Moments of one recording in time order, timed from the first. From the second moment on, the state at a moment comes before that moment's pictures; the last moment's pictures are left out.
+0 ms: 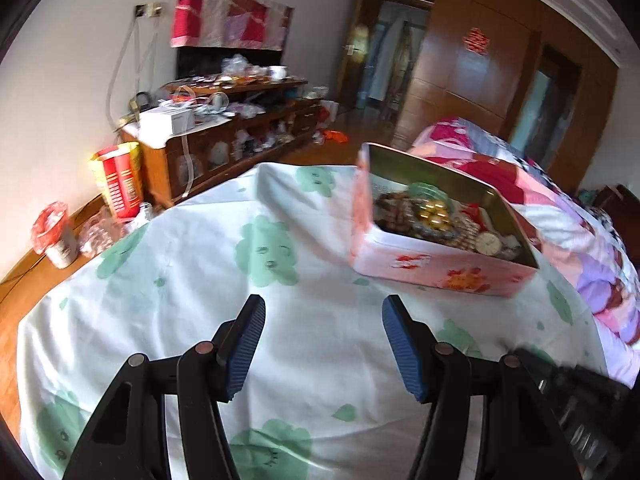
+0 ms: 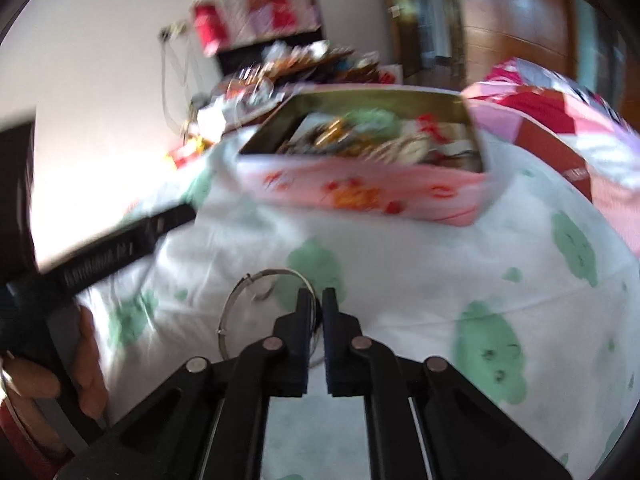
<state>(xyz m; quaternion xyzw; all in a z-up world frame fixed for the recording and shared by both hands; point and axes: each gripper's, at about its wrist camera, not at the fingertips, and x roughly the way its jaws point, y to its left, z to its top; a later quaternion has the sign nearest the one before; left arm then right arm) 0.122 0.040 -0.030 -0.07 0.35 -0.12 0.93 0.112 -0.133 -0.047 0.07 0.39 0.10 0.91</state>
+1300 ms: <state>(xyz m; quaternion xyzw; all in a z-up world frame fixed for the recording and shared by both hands) 0.104 -0.038 -0.047 0.11 0.41 -0.24 0.87 0.106 -0.180 -0.040 0.15 0.36 0.02 0.92</state>
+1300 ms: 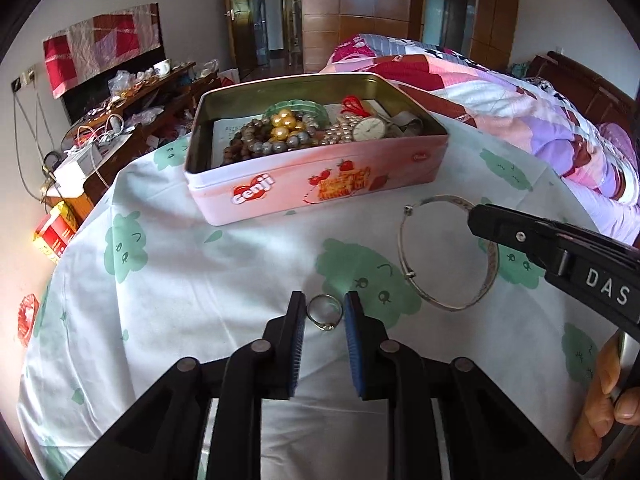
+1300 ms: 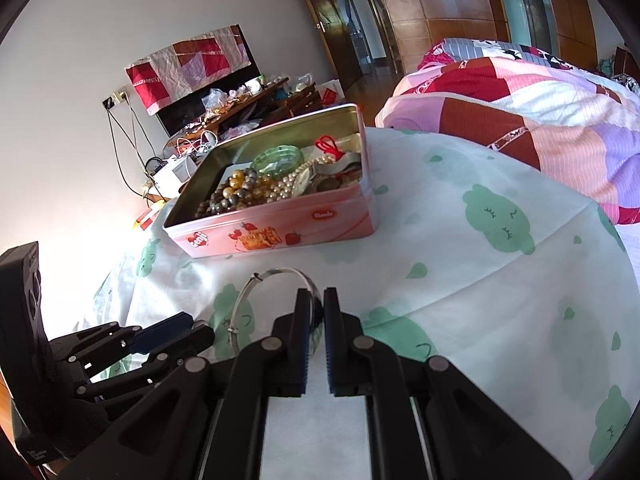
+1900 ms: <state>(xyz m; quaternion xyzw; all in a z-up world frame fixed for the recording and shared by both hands) 0.095 -0.007 -0.019 0.02 0.32 -0.23 0.92 0.096 -0.183 -0.024 0.16 0.32 0.02 0.93</state>
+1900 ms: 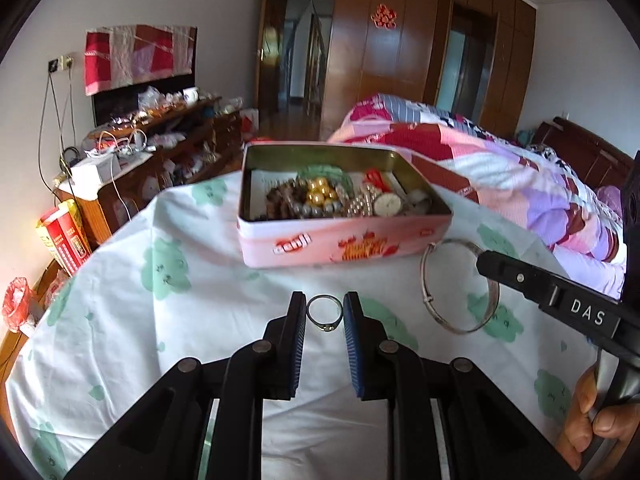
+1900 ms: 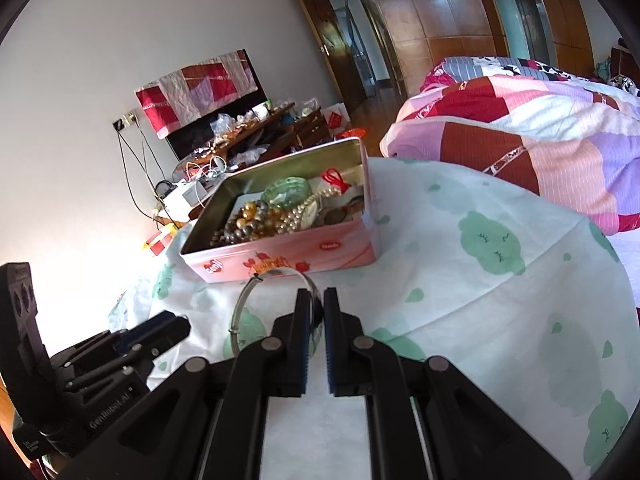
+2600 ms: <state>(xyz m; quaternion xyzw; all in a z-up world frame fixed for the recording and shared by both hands) 0.100 -0.003 0.001 0.00 0.28 -0.22 0.93 0.091 -0.180 -0.007 0.15 0.28 0.02 0.95</state>
